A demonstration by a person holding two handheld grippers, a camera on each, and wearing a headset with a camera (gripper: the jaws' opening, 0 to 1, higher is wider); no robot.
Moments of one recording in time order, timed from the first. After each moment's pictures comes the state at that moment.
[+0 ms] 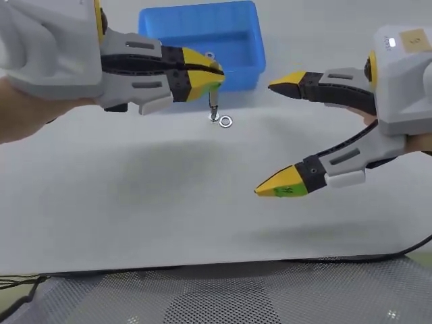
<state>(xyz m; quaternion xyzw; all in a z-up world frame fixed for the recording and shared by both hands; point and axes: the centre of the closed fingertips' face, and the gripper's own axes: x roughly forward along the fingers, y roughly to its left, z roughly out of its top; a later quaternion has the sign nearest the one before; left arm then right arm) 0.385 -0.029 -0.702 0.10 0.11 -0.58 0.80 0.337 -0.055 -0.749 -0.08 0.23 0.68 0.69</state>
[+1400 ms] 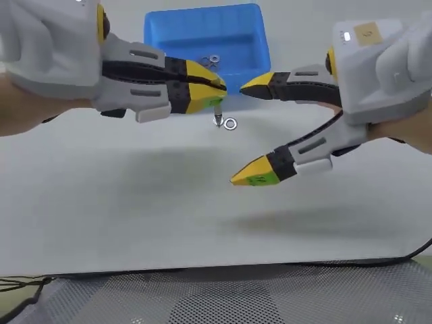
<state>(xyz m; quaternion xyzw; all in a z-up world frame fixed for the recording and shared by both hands) 0.373 -0.029 -0.706 0.08 0.14 -0.61 0.77 0.352 -0.012 -0.756 -0.08 0.22 0.71 0.67</state>
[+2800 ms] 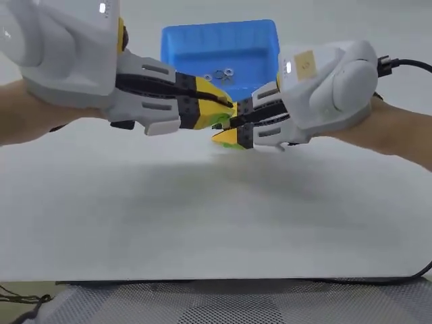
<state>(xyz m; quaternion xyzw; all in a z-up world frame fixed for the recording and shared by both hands) 0.370 -0.019 -0.707 0.08 0.18 -0.60 0.78 0.364 0.025 -0.778 -0.23 0.14 0.72 0.64</state>
